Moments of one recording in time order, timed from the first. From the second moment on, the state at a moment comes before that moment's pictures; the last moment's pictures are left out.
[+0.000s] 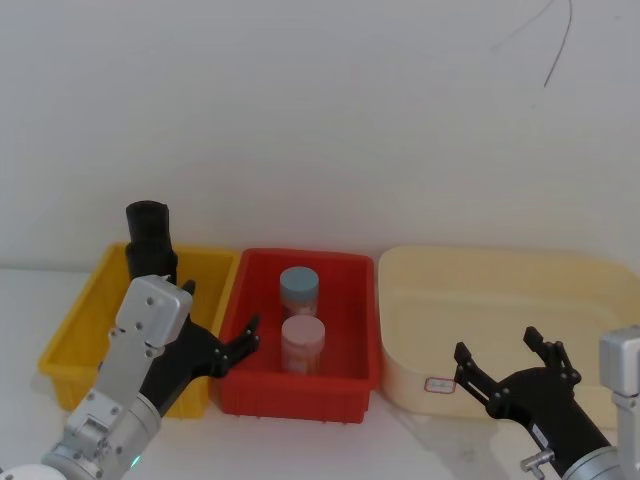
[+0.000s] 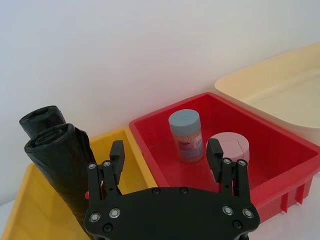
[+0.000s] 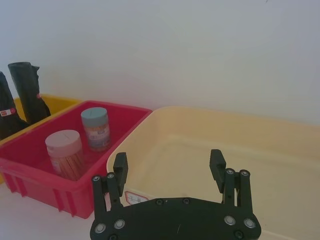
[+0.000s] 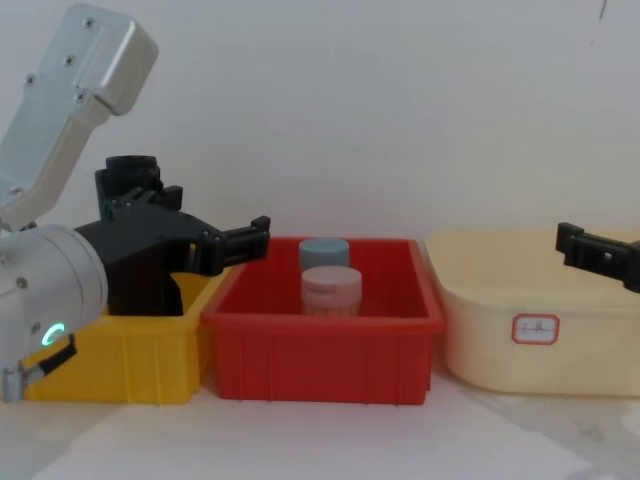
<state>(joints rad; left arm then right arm) -0.24 0.38 0.45 -1.63 -0.20 0.01 -0.01 -0.01 0.34 -0.23 -1.77 0.29 0.03 0.07</state>
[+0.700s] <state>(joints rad) -0.24 0.38 0.45 -1.63 -0.20 0.01 -0.01 -0.01 0.34 -0.23 -1.77 0.29 0.03 0.07</state>
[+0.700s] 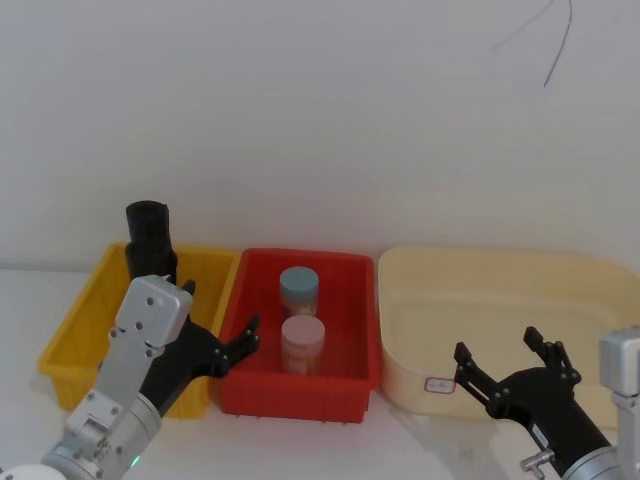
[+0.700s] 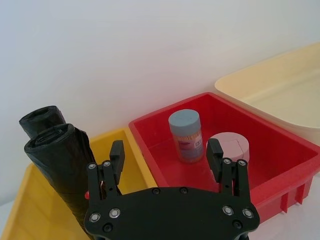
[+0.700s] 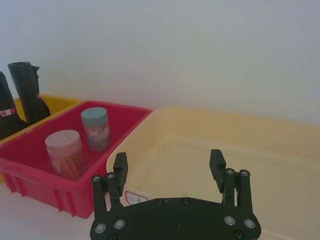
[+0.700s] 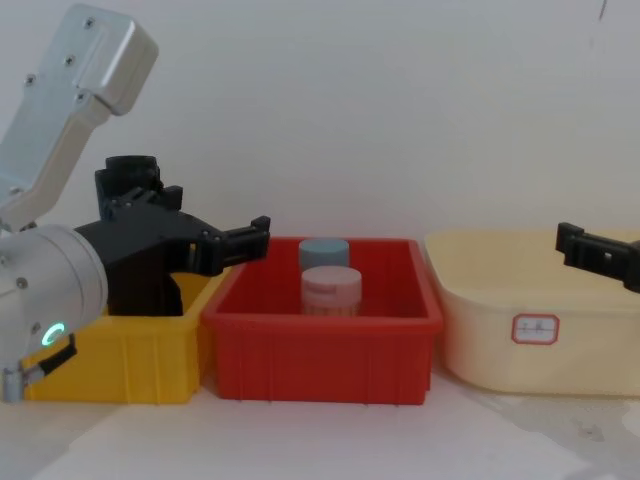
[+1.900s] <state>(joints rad) -0.24 0.38 0.45 -1.63 -0.20 0.01 -0.01 -0.01 0.34 -0.23 -1.77 0.29 0.03 0.07</state>
